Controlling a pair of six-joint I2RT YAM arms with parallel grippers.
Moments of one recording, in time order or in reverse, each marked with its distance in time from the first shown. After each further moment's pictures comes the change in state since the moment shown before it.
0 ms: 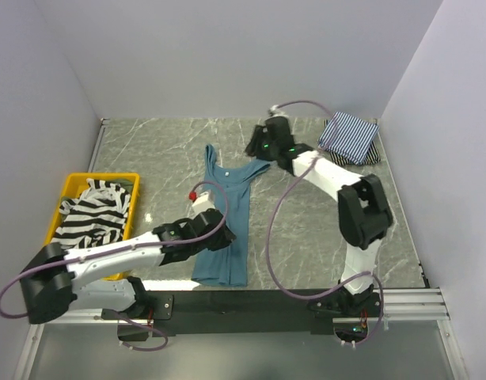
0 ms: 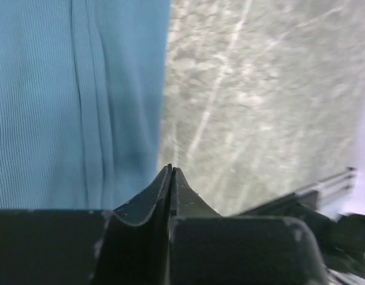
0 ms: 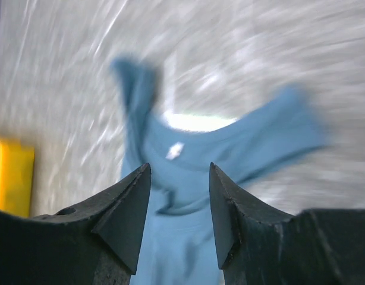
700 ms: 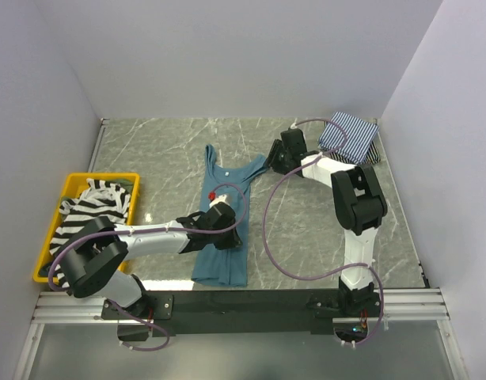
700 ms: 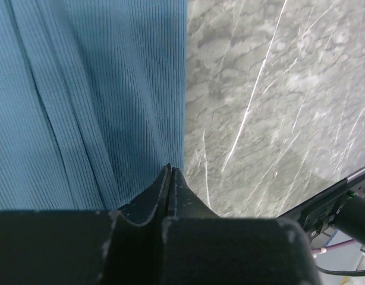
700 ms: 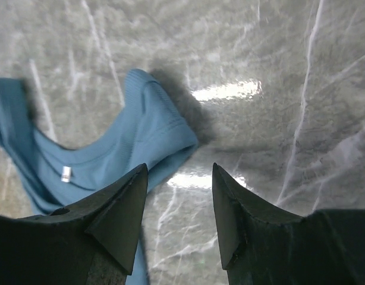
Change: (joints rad) left arm 0.135 0.344 0.005 0.228 0.271 0.190; right arm -0.191 0.103 -0.108 0.036 -0.045 0.084
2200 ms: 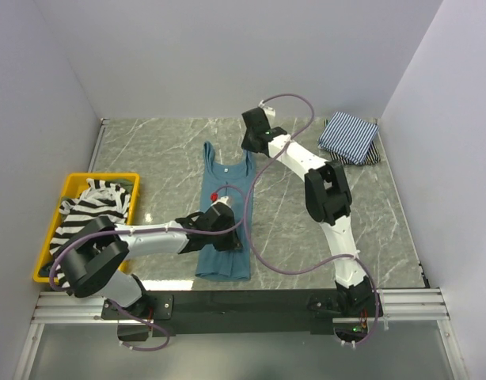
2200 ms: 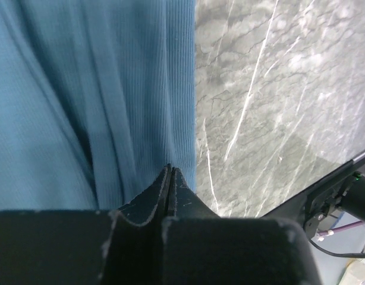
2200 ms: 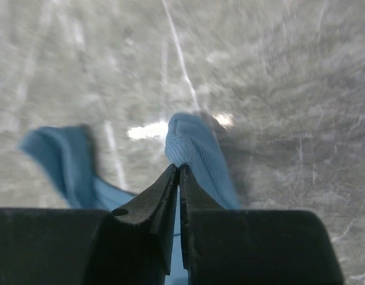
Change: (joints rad) left arm 0.013 0.014 -0.014 0.022 0.074 0.056; right arm 0.169 0.295 0.654 -0.341 0.287 0.009
